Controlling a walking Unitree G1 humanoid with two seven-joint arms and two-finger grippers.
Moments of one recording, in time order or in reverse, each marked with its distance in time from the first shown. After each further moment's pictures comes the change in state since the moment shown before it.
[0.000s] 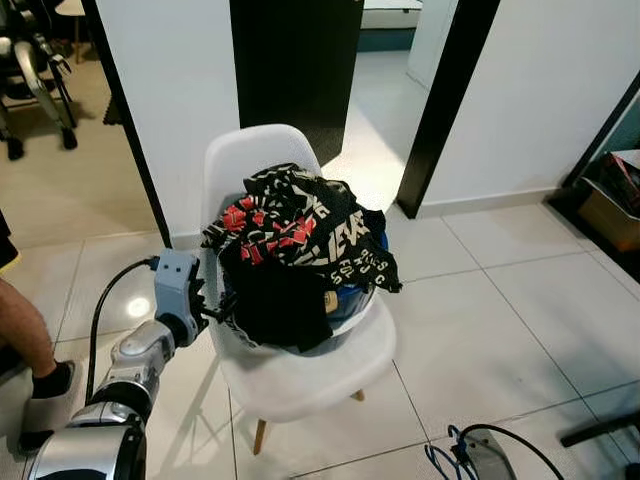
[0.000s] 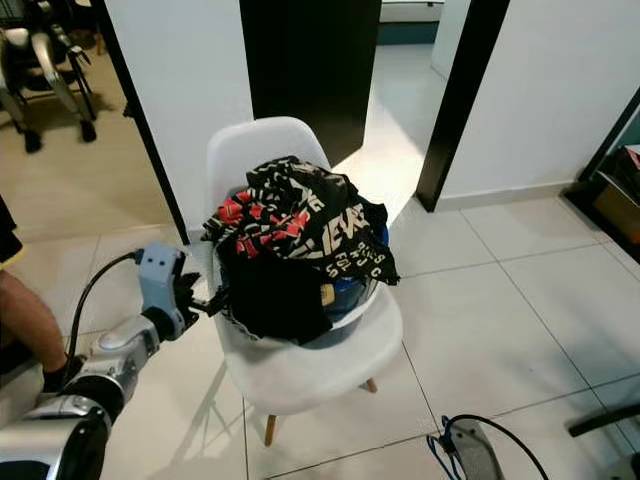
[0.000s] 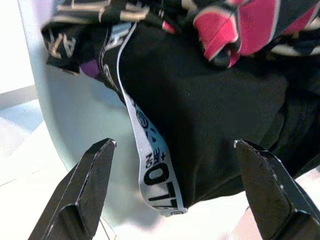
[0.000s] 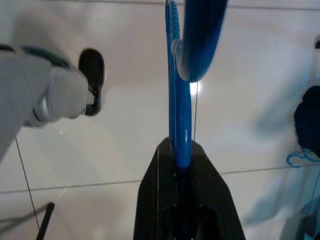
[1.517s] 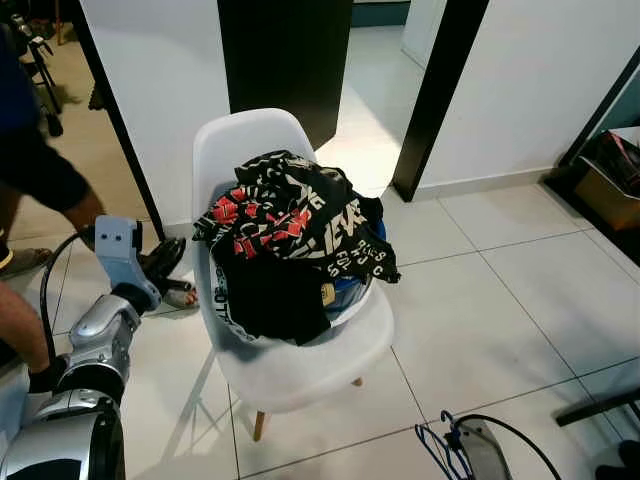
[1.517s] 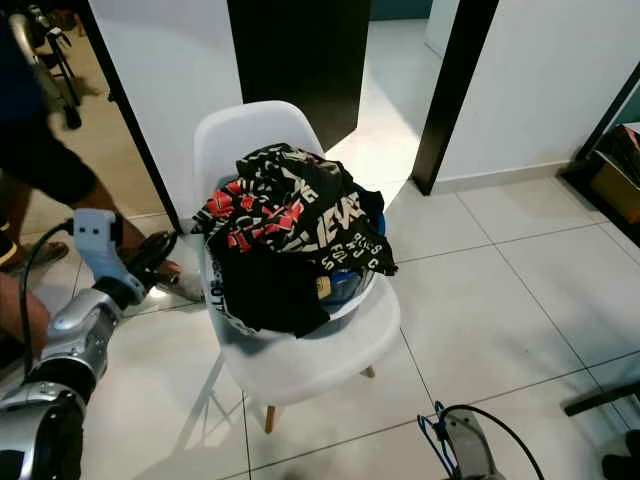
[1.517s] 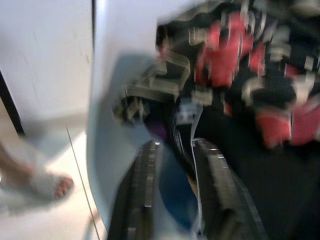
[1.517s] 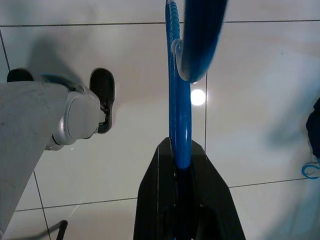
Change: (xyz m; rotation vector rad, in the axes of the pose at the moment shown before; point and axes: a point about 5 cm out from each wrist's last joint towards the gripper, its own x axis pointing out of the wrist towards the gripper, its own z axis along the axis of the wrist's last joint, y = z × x) left arm -0.019 0.040 0.030 -0.060 -0.185 0.120; right arm 0.003 0.009 0.020 0.034 -0.084 0.004
